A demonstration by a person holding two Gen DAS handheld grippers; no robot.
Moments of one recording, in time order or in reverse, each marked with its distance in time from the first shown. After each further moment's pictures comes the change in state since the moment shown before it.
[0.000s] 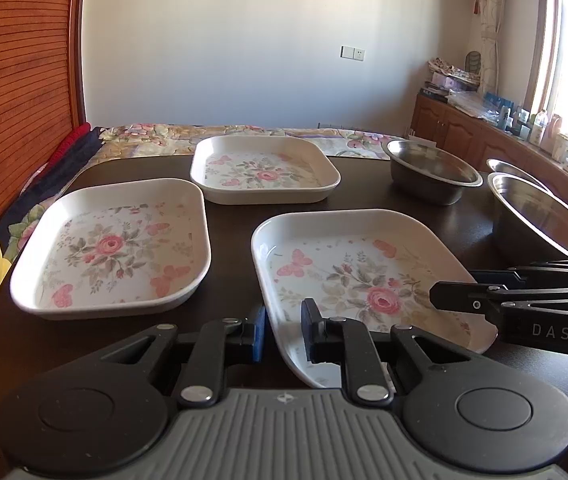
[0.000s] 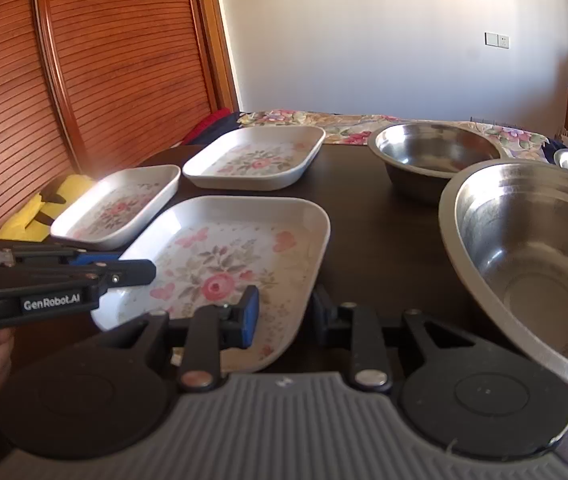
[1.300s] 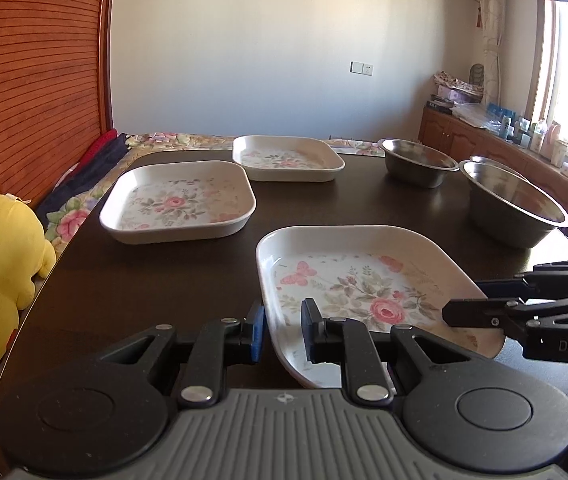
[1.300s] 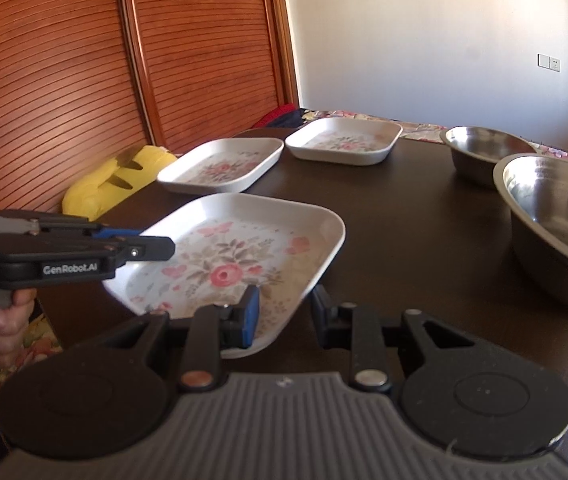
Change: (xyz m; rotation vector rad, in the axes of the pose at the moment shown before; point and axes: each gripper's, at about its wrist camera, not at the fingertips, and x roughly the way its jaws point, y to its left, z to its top) left arm -0.076 0.010 -0.053 -0.009 -0.051 0.040; right arm -0.053 0.045 -0.038 -0.115 0.006 0.136
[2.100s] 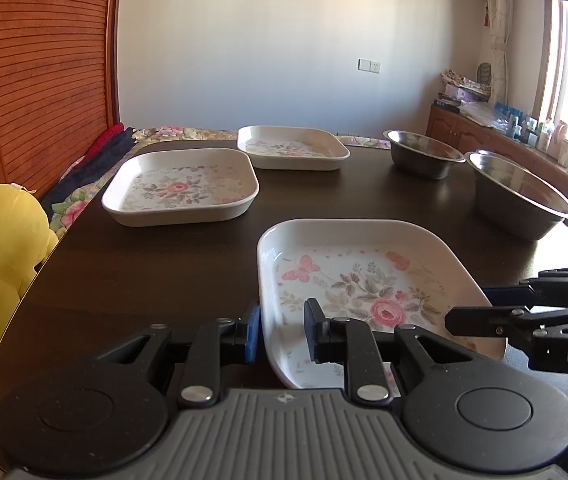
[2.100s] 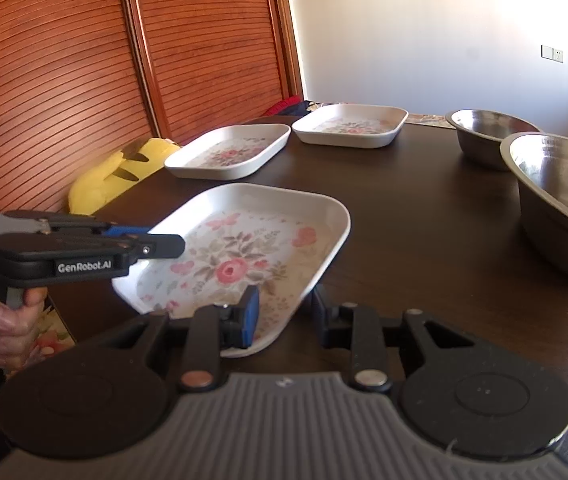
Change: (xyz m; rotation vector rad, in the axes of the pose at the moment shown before) left arm 0.003 -0.003 -0.011 -0.015 0.002 0.024; right arm -0.001 0.004 -0.010 0.015 0.008 0.017
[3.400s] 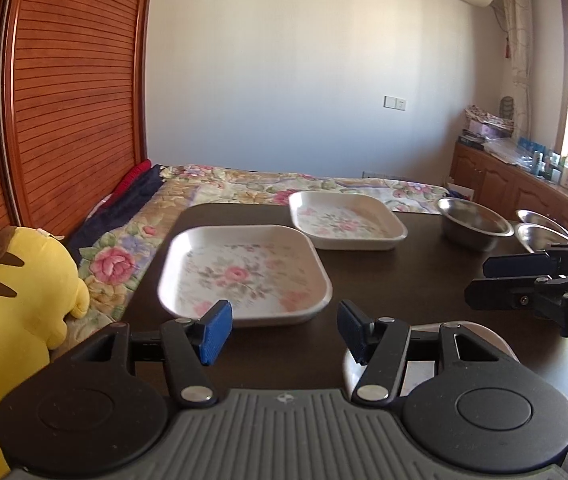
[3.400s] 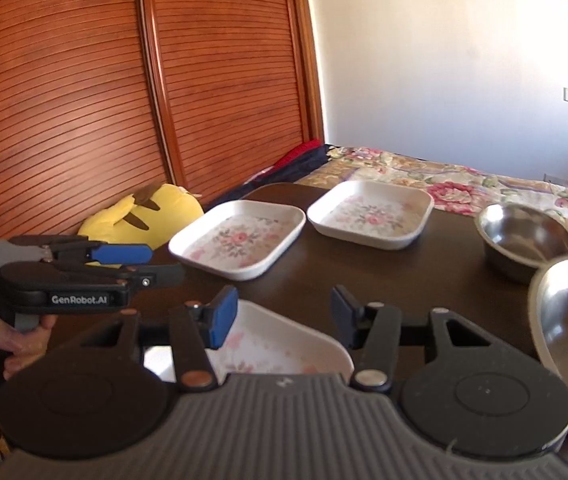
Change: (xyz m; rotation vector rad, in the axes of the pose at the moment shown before) left arm 0.009 0.048 0.060 -0.017 -0.097 0.064; right arm 0.026 0.001 0.081 -0.075 -0.085 0.060
